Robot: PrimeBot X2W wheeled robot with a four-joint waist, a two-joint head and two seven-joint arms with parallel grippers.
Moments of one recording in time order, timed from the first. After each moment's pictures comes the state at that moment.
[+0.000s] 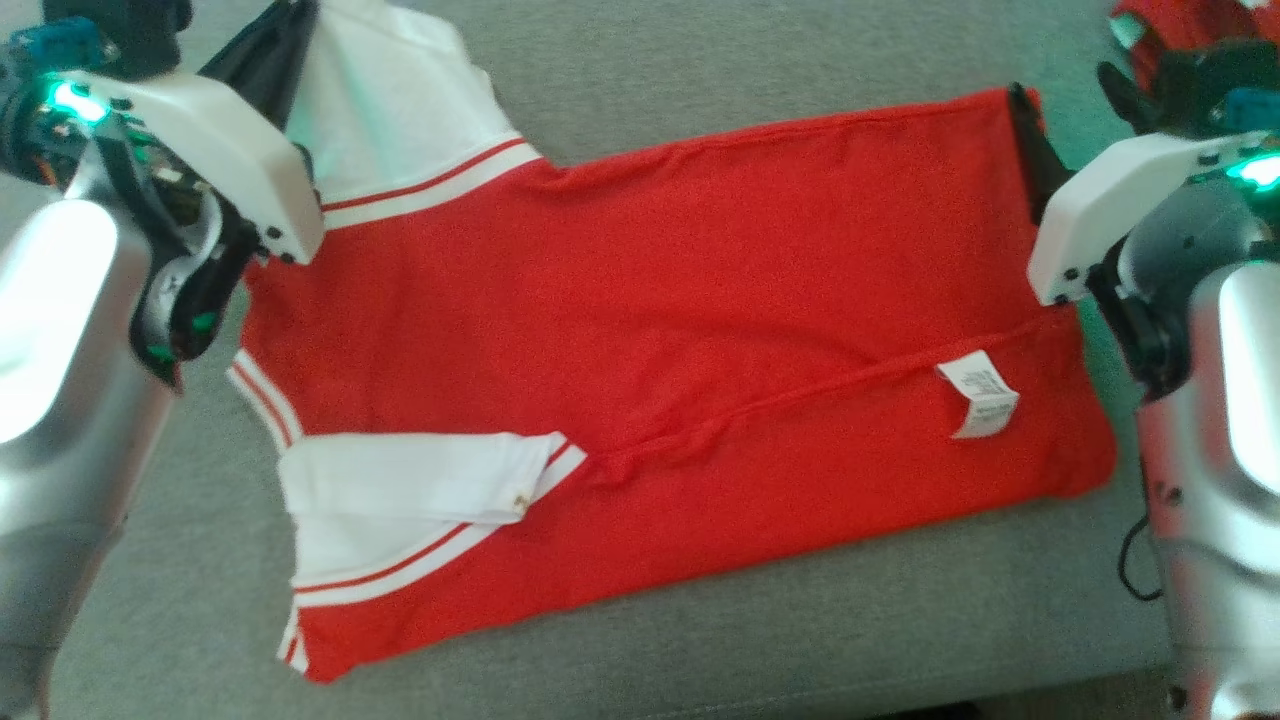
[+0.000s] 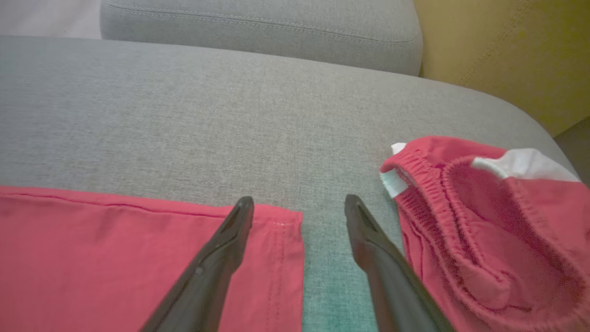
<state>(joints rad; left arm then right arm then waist) -0.88 0.52 -0.60 0.29 -0.71 0.00 0.36 -0.59 -0.14 0.03 0.23 0.05 0.13 0.45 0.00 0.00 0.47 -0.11</state>
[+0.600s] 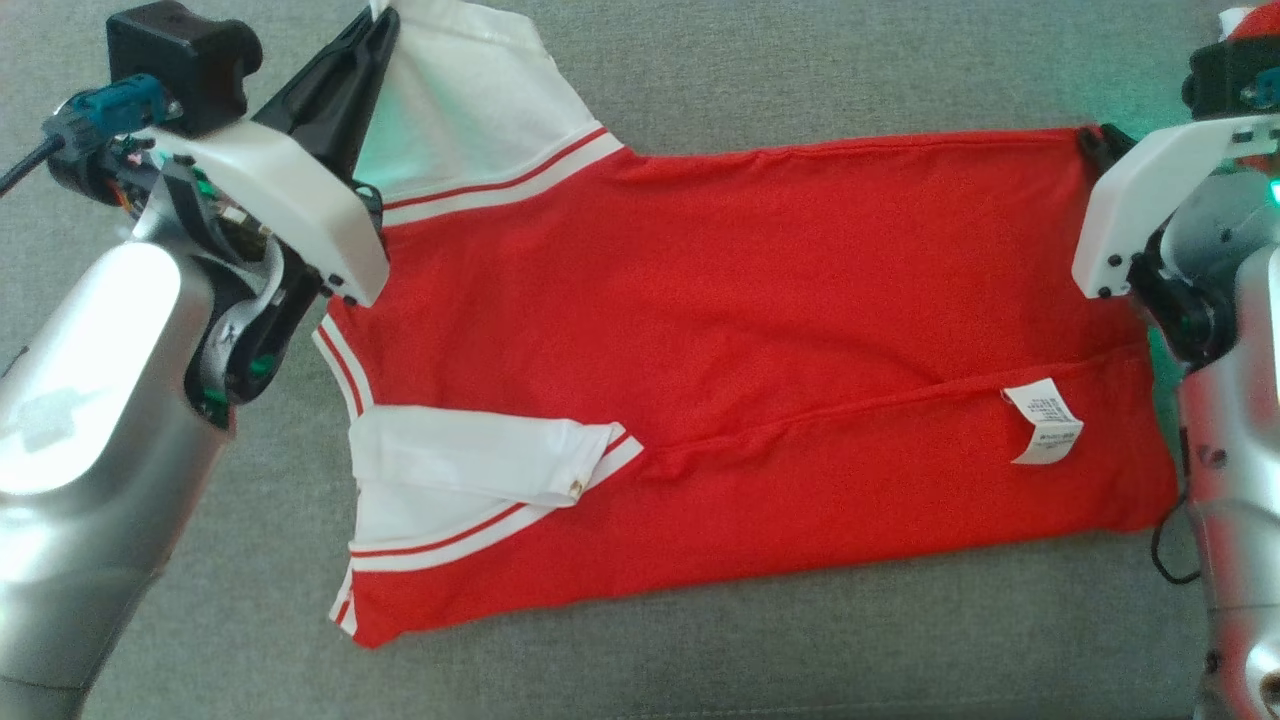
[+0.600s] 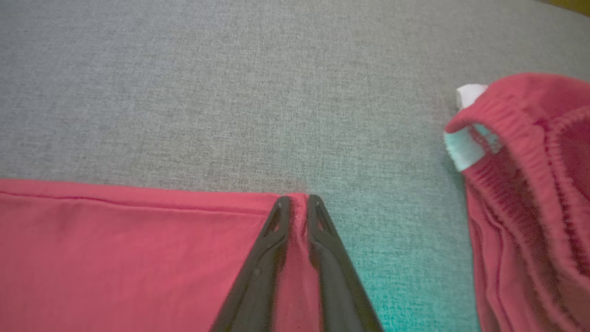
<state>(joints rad) -0.81 0.49 -0.62 0.14 -0.70 0.01 0.30 -0.67 -0.21 -0.01 0.45 0.11 0.13 0.61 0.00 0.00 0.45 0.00</state>
